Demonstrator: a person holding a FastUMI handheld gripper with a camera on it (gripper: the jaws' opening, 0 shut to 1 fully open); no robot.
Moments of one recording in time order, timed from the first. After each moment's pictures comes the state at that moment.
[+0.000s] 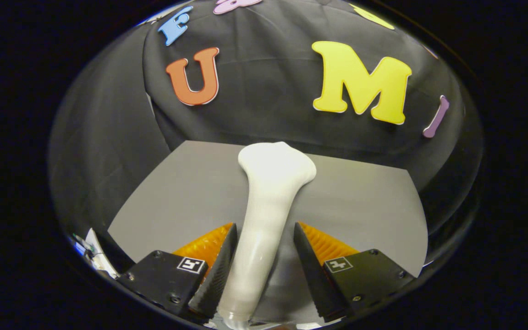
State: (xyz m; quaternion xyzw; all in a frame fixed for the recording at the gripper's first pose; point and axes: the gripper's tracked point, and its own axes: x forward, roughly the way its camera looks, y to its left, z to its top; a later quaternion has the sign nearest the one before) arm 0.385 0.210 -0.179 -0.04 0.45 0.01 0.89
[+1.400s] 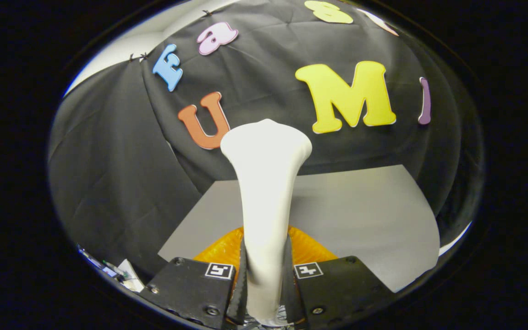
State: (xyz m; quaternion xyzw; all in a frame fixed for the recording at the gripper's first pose) arm 0.341 0.221 -0.090 0.08 0.33 0.06 0.94
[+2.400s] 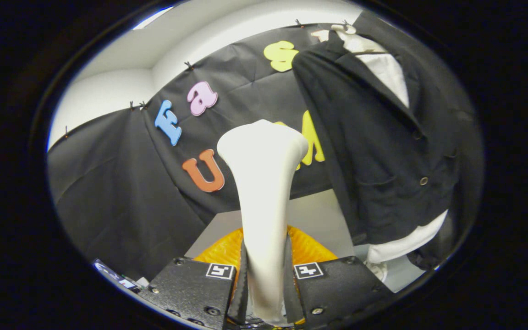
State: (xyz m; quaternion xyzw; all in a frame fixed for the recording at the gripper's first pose) arm 0.153 0.086 0.049 0.15 0.21 0.01 0.97
